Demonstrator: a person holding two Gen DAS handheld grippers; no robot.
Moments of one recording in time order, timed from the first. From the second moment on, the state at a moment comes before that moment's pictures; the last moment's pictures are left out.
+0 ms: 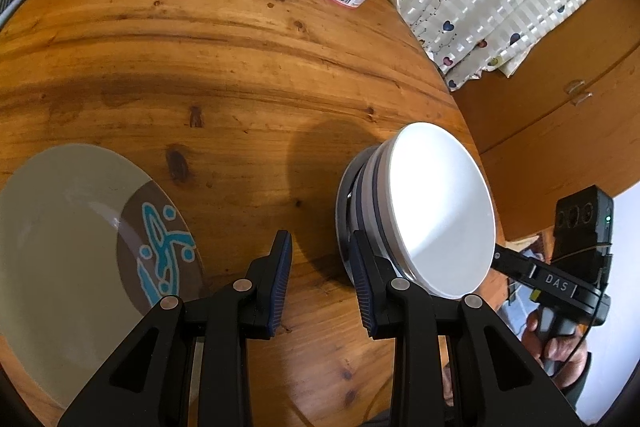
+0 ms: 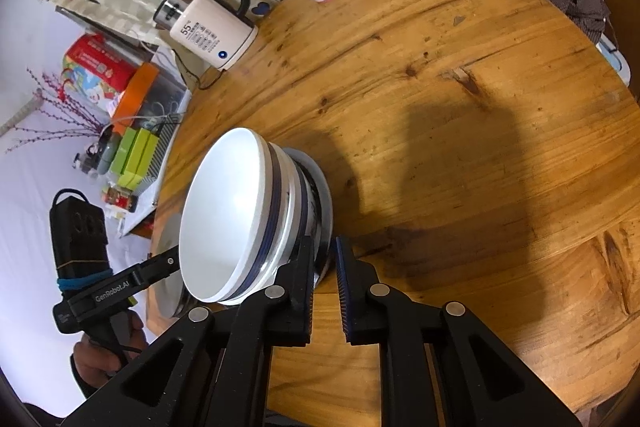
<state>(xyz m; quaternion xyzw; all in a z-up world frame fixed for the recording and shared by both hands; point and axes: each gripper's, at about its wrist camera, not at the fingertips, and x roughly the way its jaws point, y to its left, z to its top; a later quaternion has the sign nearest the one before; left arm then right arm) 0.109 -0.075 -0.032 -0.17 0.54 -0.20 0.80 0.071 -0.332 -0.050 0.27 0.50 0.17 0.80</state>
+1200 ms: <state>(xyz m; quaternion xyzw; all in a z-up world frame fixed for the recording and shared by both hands) 0.116 -0.078 -0.045 -0.24 0.53 -0.28 0.76 0.075 -0.348 -0.052 0.29 0.48 0.18 0.81</state>
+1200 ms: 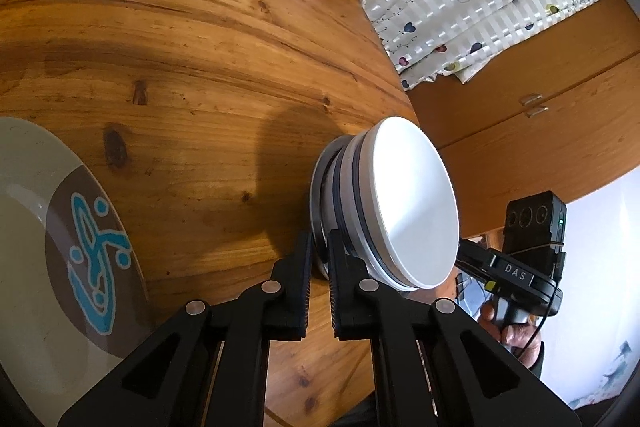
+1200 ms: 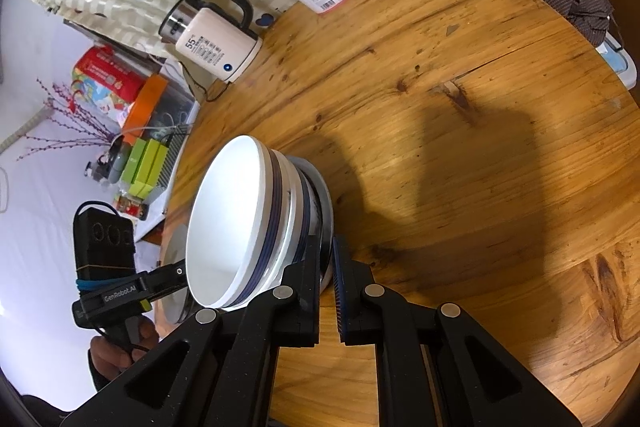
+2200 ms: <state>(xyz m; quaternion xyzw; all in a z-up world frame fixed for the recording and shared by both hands) 0.112 -0.070 -0.027 -0.24 0.51 -0.28 0.78 0.076 -0.341 -0.036 0.28 0.47 0.18 0.81</state>
